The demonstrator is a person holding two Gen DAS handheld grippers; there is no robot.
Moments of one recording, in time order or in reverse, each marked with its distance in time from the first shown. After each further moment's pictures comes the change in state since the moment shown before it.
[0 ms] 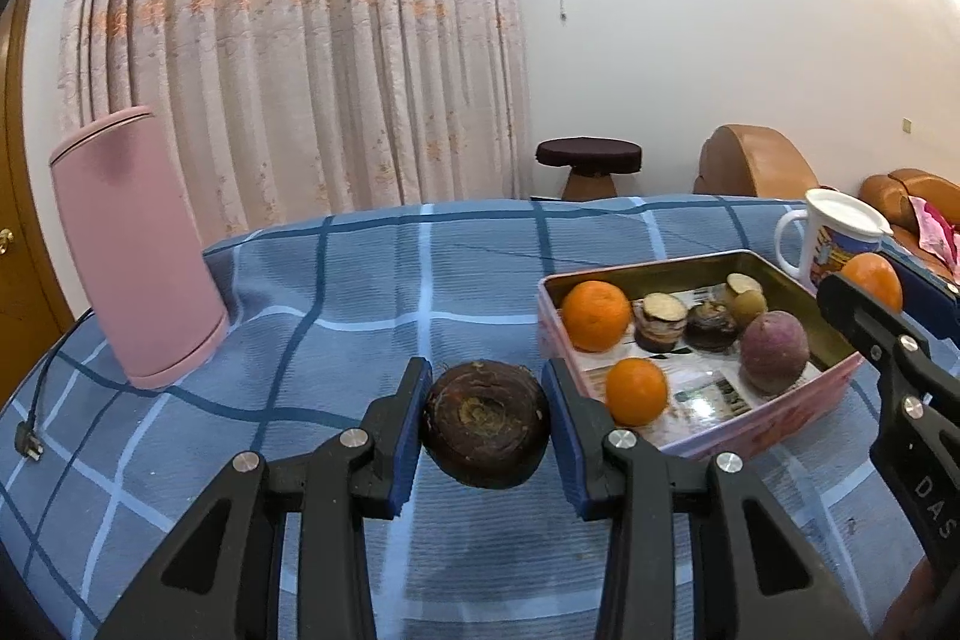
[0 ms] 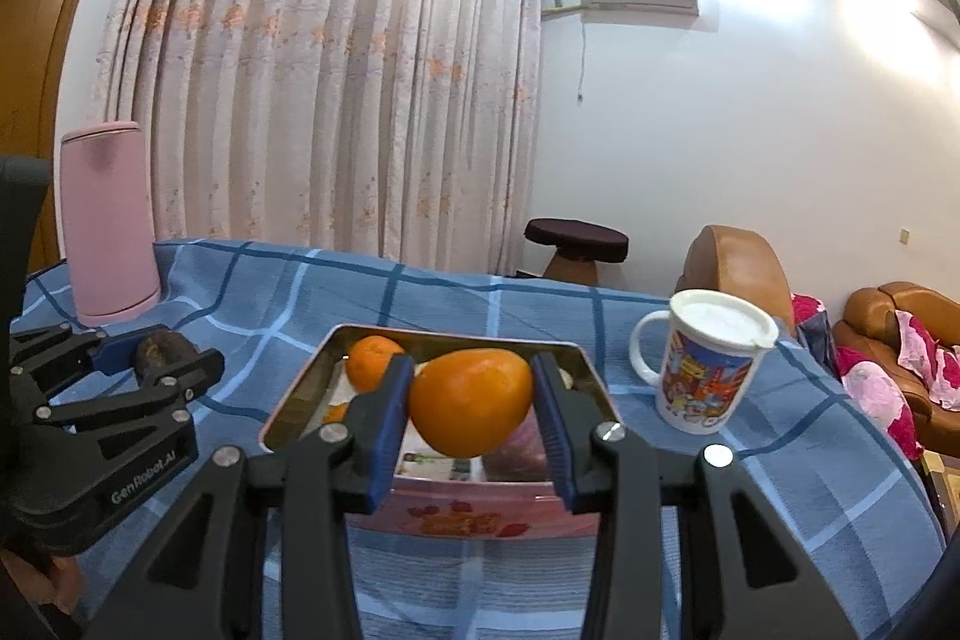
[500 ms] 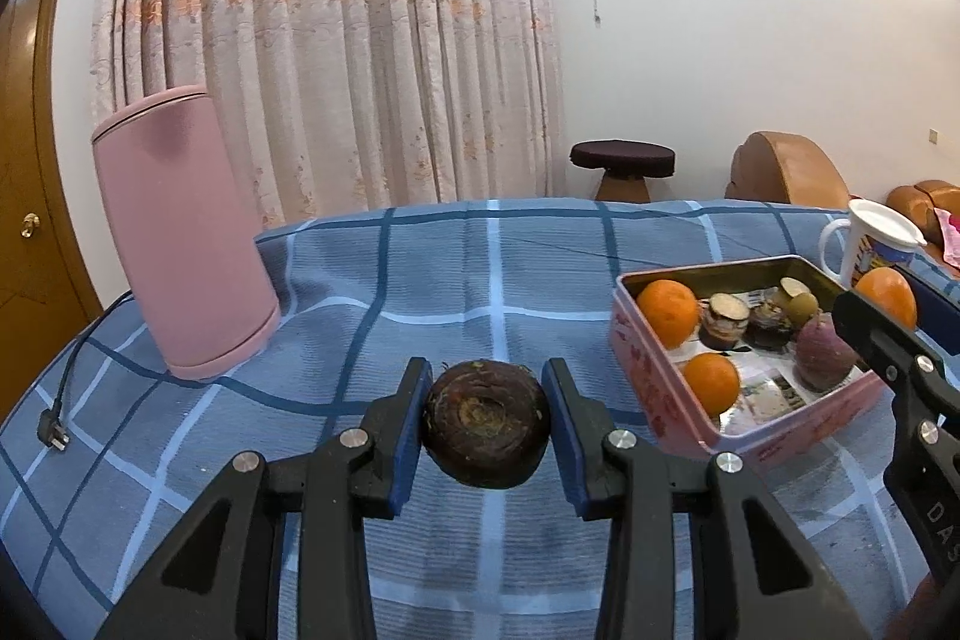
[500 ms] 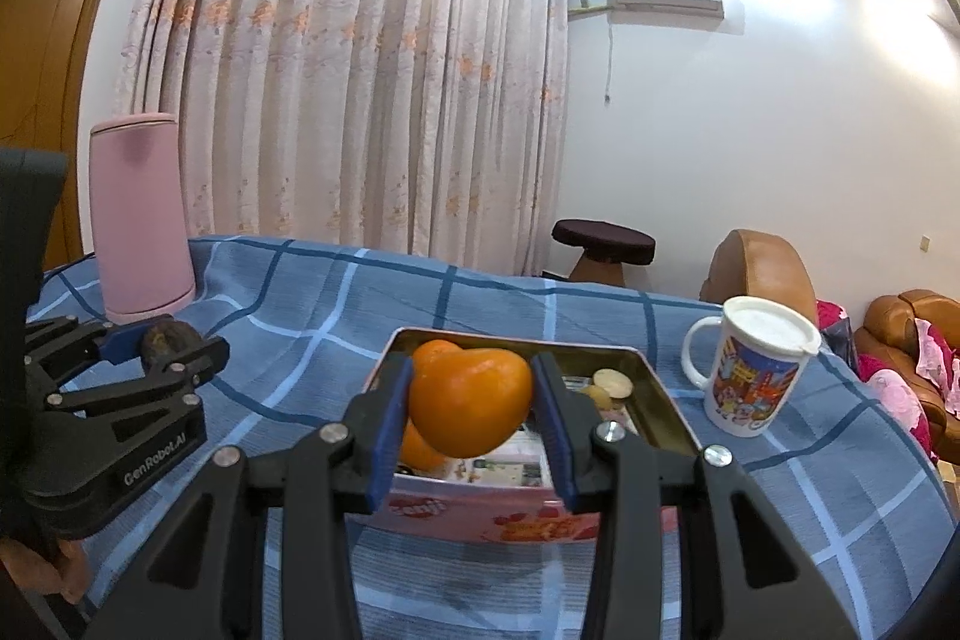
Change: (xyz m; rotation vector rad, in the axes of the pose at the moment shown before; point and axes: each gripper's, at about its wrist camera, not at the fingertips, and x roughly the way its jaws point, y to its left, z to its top) left arm -0.002 0.039 -0.004 -0.033 0.005 0.067; right arm 0.002 0.033 0.003 -0.014 0.004 0.064
